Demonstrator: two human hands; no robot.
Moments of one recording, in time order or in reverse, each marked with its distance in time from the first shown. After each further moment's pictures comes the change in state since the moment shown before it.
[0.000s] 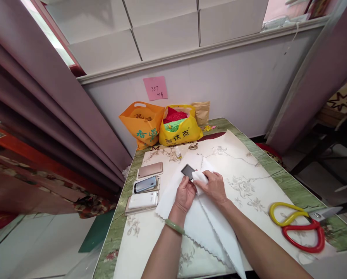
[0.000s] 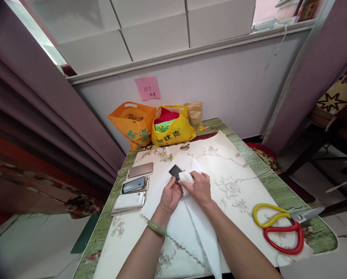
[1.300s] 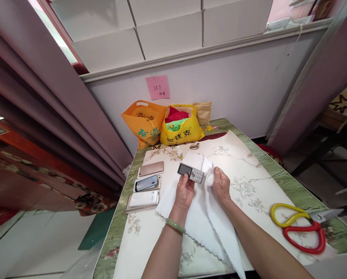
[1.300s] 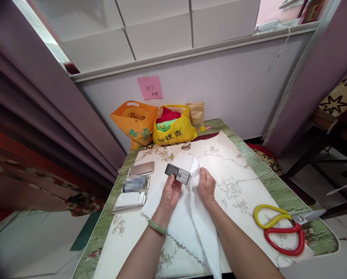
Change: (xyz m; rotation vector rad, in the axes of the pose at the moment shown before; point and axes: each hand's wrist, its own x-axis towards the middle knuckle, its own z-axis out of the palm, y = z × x) left_hand 0.003 0.001 -0.003 -0.016 0.106 0.161; right_hand 0.000 0.004 -0.005 0.450 0.233 0.410
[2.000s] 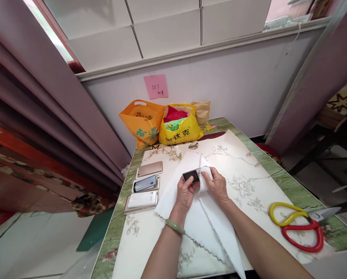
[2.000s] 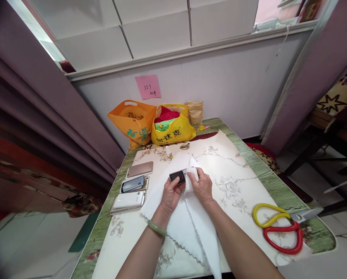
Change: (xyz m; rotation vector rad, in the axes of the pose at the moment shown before) left_hand -0.010 -0.001 0.007 0.195 -0.057 -0.027; right_hand 0.002 -0.003 0.001 -0.297 -0.156 -0.148
